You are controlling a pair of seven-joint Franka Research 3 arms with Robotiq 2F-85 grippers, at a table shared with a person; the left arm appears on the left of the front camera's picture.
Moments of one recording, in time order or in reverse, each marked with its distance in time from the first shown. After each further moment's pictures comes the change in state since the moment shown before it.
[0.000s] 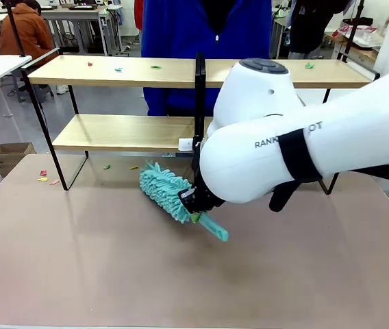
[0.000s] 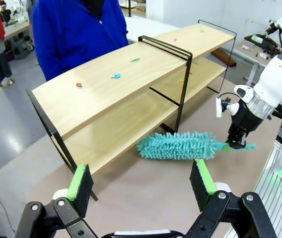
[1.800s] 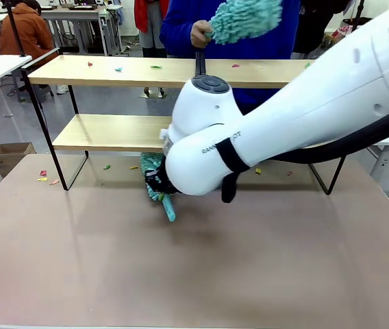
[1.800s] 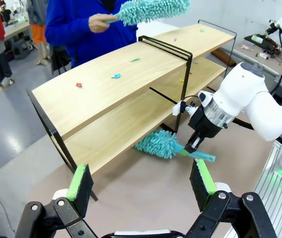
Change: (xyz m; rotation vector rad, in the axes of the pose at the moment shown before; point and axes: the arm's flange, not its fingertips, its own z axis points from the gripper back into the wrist) left arm 0.000 0.000 0.000 0.000 0.000 0.000; right arm 0.104 0.029 -0.072 0.033 -0.096 -0.255
